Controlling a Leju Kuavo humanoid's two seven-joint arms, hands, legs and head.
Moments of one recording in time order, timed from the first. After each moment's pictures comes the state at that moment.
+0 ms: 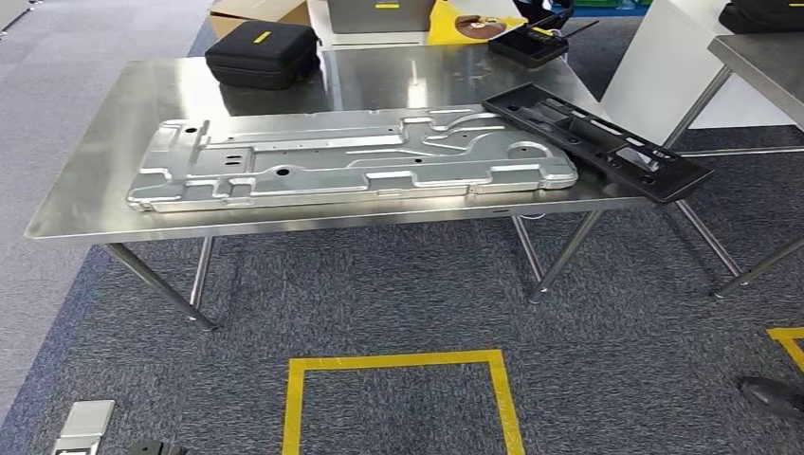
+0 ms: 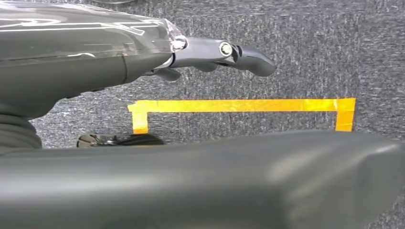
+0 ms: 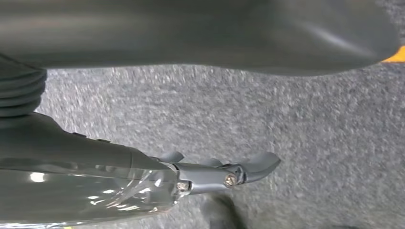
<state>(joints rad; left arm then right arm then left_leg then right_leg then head) -0.08 -0.11 1.09 -0.21 -0.93 0.01 -0.51 0.06 0.24 -1.16 -0.61 1.23 -0.16 -0.49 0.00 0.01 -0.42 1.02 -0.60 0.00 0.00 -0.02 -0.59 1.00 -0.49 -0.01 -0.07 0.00</state>
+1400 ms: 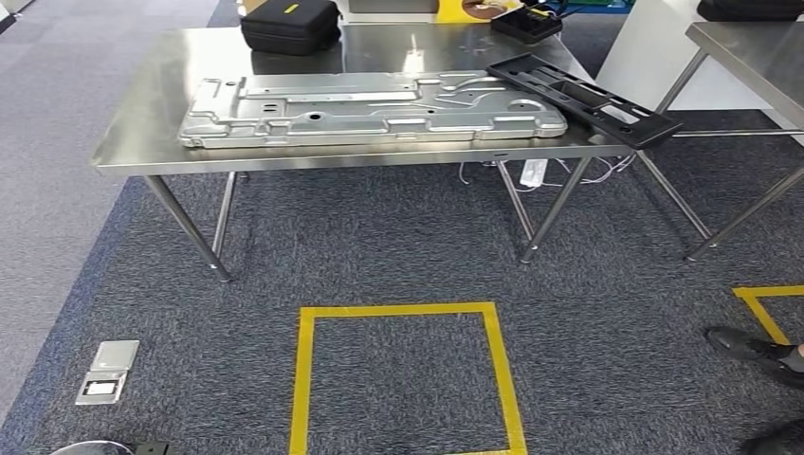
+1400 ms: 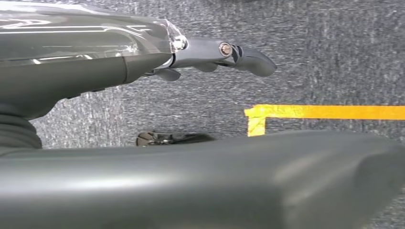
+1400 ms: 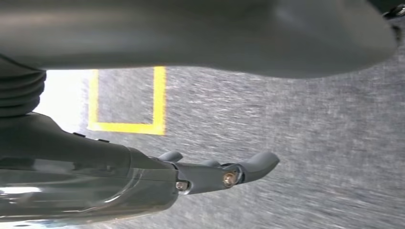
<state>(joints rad) -0.08 -0.12 1.11 -0.21 -0.96 0.02 -0.36 -0.03 0.13 -1.21 -0.23 1.32 -0.03 -0.11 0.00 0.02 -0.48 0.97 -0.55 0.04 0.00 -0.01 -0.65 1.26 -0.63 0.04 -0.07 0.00</state>
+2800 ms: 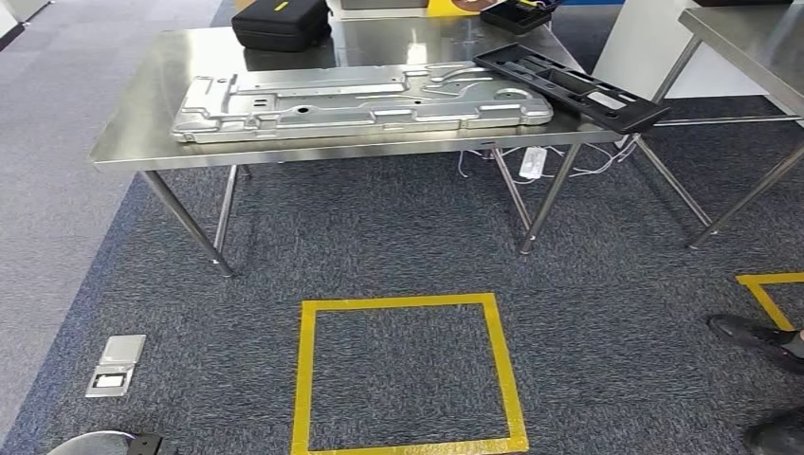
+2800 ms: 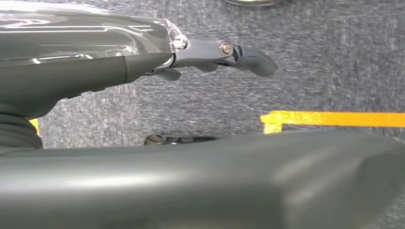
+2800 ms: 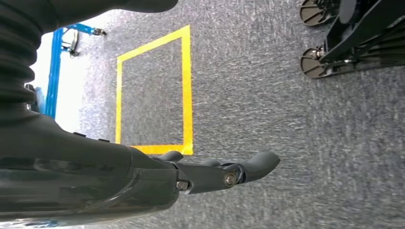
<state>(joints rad) -0.05 -0.09 0.81 -0.29 -0.66 0.01 -0.25 0.05 0.09 -0.91 -0.22 0.91 0.03 -0.04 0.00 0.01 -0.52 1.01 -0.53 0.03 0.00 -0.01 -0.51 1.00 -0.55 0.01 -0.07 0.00</state>
